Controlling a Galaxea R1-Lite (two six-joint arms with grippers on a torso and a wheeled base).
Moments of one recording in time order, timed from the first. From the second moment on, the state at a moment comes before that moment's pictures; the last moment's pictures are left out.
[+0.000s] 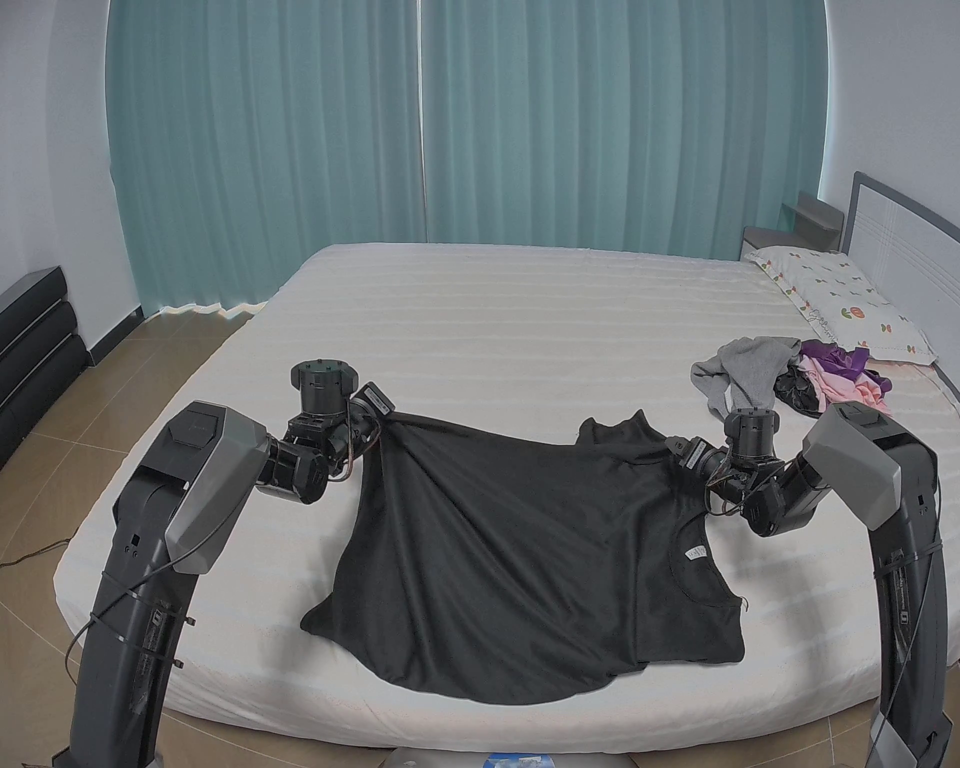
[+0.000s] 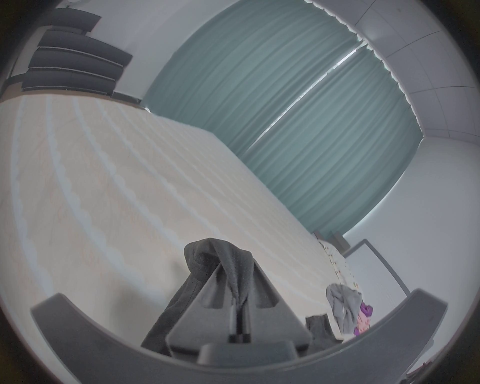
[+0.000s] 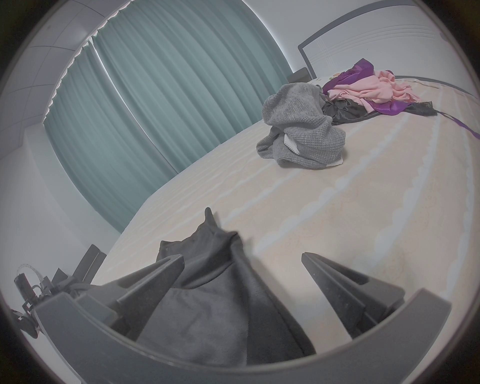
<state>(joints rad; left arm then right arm) -0.21 2.71 -1.85 -0.59 0.05 -0.81 0.09 2.63 -1.37 -0.83 -0.04 0.60</state>
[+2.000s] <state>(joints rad) -0.15 2.34 -0.91 -0.79 -0.07 -0.95 0.06 2.79 -1.80 -0.65 -0.06 0.60</state>
